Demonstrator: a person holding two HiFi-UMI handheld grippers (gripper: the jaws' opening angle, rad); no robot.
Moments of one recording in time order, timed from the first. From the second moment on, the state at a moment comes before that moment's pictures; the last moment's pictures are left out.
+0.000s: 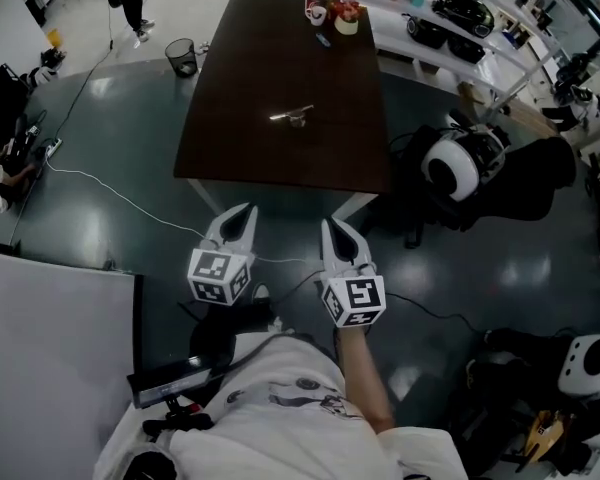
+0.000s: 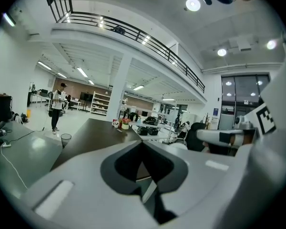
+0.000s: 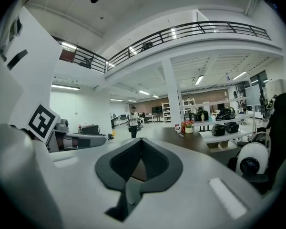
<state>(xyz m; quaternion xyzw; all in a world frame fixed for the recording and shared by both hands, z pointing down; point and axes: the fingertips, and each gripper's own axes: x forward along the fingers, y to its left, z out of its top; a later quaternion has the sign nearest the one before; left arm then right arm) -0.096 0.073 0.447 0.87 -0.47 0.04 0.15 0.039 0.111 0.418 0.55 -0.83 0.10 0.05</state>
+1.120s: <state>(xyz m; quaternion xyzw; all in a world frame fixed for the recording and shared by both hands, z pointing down) -0.084 -0.081 0.475 0.85 -0.49 0.06 0.18 0.061 -0.043 0.432 0.54 -0.83 0.11 0.06</state>
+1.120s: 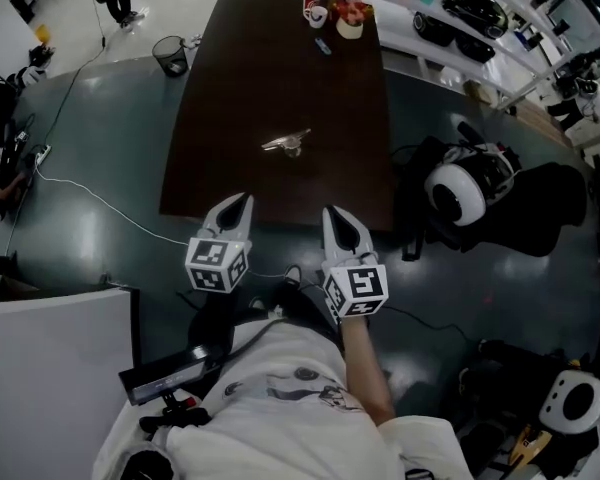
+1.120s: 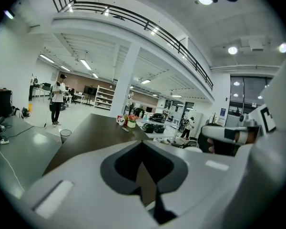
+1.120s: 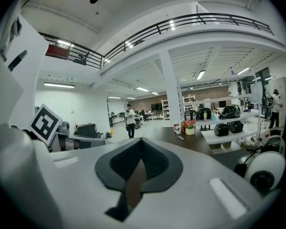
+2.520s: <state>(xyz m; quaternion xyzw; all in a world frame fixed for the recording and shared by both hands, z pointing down) -0.048 -0.210 0.512 0.85 -0.48 0.09 0.23 0.071 -0.182 0.451 0.54 -0.82 0.14 0.09</state>
